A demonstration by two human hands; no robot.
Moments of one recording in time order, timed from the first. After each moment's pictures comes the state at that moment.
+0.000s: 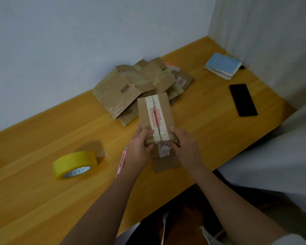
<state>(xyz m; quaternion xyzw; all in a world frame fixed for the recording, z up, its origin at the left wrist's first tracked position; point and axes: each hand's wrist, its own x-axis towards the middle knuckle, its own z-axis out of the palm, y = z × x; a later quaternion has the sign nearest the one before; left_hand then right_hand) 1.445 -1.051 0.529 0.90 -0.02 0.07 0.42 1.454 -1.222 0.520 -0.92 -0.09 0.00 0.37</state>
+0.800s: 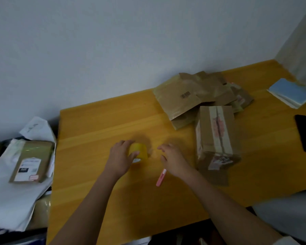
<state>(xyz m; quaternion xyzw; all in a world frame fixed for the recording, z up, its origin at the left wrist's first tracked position) 1.369 -0.846 0.546 0.93 0.20 -0.09 0.28 1.446 -1.036 0.512 -0.90 -0.26 0.22 0.28</state>
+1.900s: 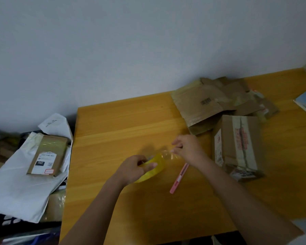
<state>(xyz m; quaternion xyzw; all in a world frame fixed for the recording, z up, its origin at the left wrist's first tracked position) 1.354 -0.828 0.556 0.86 0.22 -0.20 0.41 1.488 -1.003 0.555 -0.88 -0.19 0.27 0.33</state>
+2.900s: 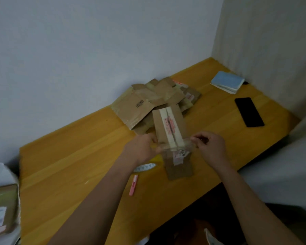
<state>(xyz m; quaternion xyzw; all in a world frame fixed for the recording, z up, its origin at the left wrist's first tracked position) 1.457 -1.006 0.626 0.96 -0.03 -0.19 0.20 1.457 -1.234 0.587 -0.88 0.06 0.01 0.47</state>
